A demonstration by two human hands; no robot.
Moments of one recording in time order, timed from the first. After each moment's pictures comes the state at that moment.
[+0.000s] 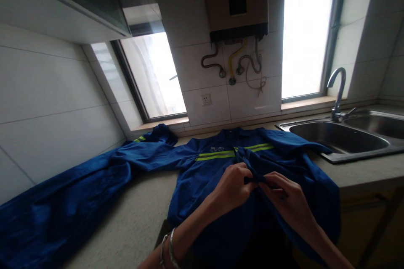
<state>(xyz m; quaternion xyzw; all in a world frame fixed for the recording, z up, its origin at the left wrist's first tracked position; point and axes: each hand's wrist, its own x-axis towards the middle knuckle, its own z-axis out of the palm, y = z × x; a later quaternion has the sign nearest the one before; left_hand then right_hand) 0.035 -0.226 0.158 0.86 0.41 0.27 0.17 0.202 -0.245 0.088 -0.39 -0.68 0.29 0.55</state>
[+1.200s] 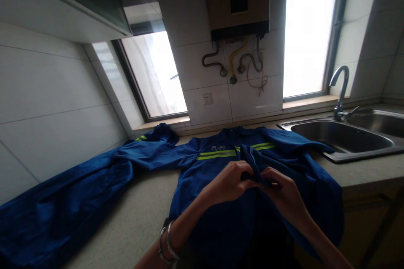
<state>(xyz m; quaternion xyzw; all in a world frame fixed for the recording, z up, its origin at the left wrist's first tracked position) 0.020 -0.216 0.165 0.88 0.35 0.25 0.22 0.194 -0.231 0.089 -0.38 -0.66 0.36 0.54</state>
